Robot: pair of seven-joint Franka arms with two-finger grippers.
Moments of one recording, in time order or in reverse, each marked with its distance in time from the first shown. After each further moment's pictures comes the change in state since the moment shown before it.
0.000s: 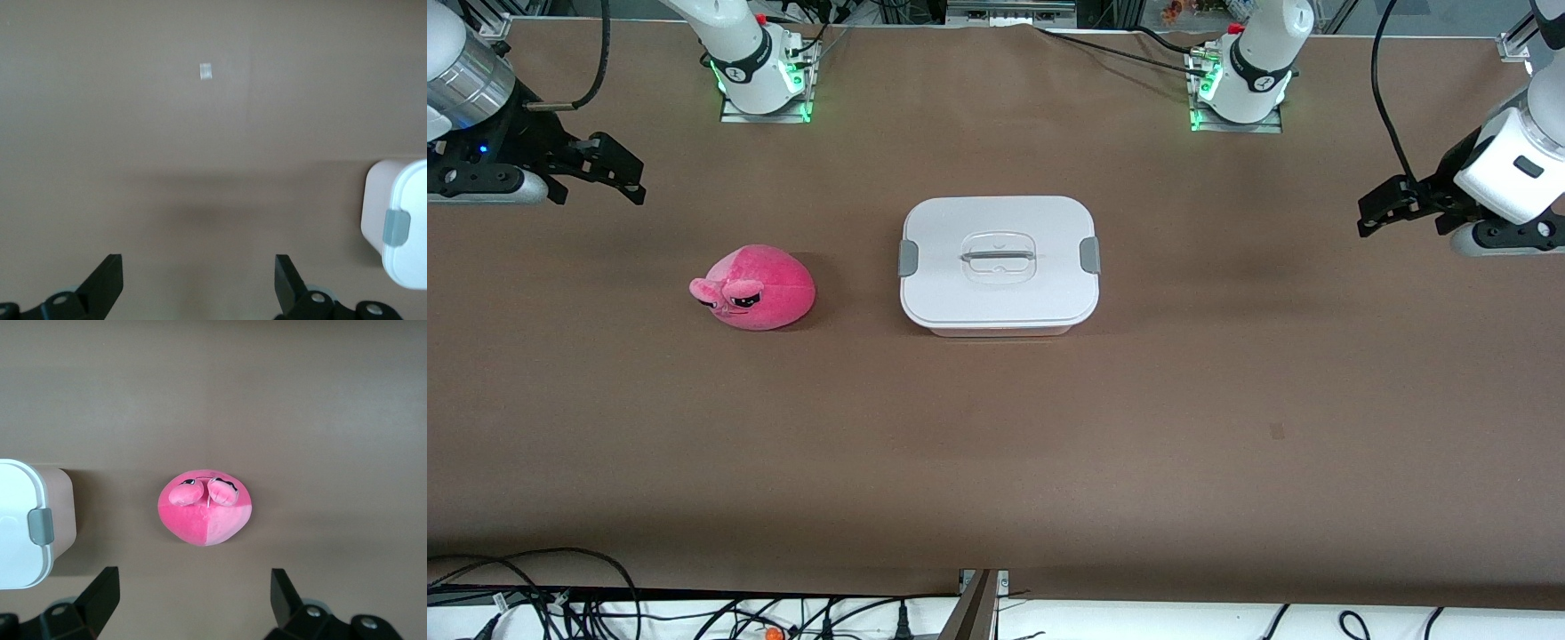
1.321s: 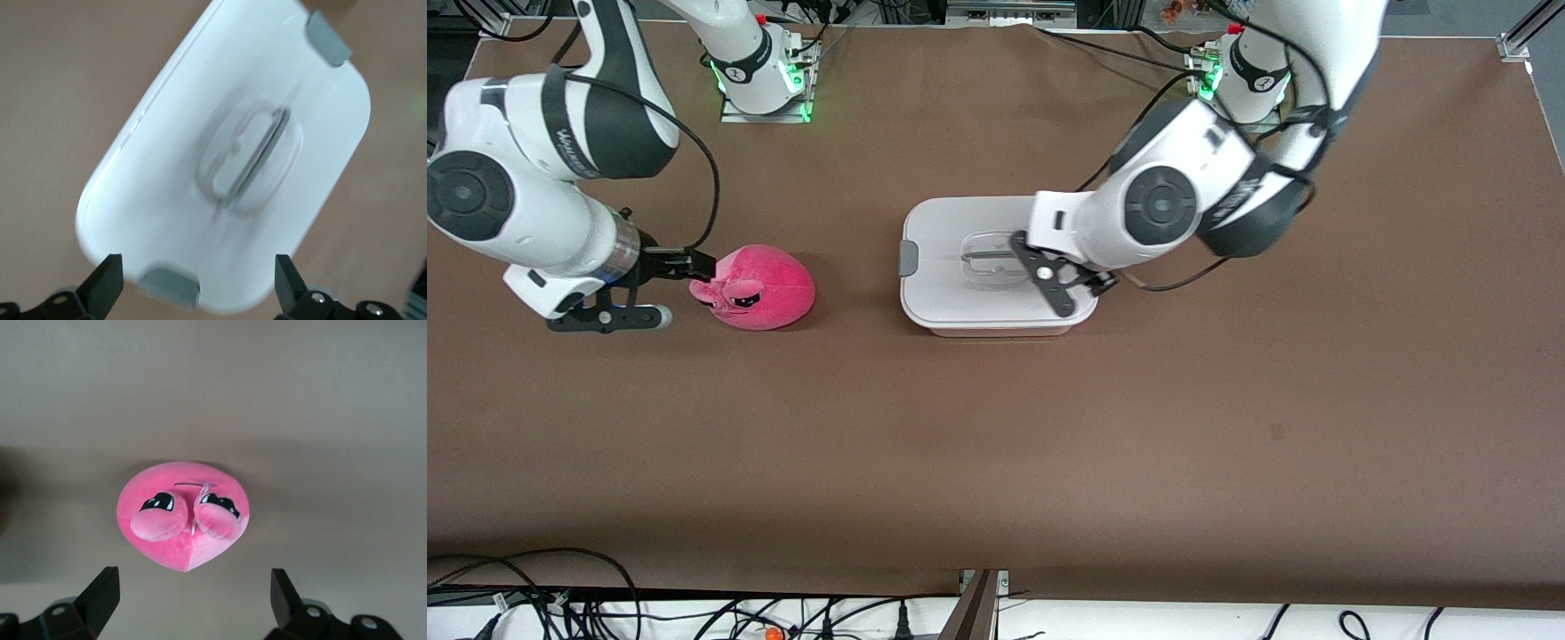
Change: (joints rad) left arm -0.249 0.555 -0.412 0.209 -0.045 0.275 0.453; right arm 0.021 0.310 0.014 0.003 -0.060 0.062 -0.025
